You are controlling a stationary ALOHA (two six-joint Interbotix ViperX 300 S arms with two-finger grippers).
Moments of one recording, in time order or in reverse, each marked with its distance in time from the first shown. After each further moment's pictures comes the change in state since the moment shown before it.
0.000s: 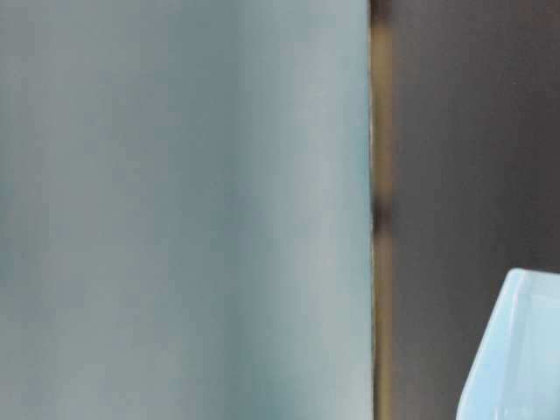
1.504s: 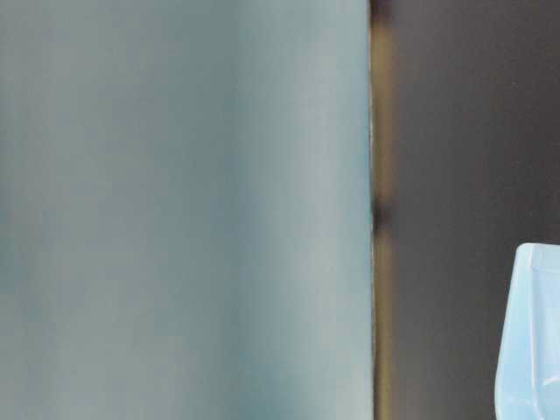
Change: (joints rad) left arm 0.028 0.094 0.037 0.000 -0.141 0.150; right arm 0.000 0.015 0.000 0.002 -0.018 0.000
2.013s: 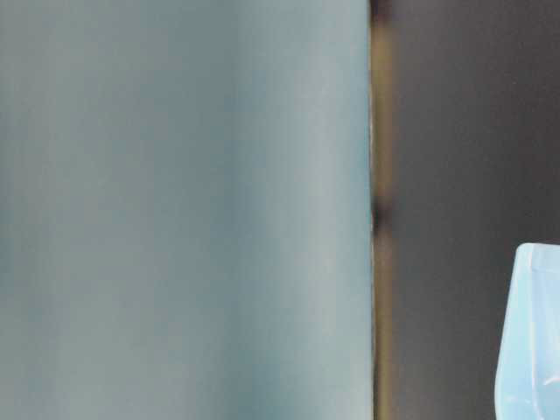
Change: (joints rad) left arm -0.049 -0.264 -0.009 0.000 0.153 -0.009; right arm 0.000 0.078 -0.003 0.000 -0.109 0.002
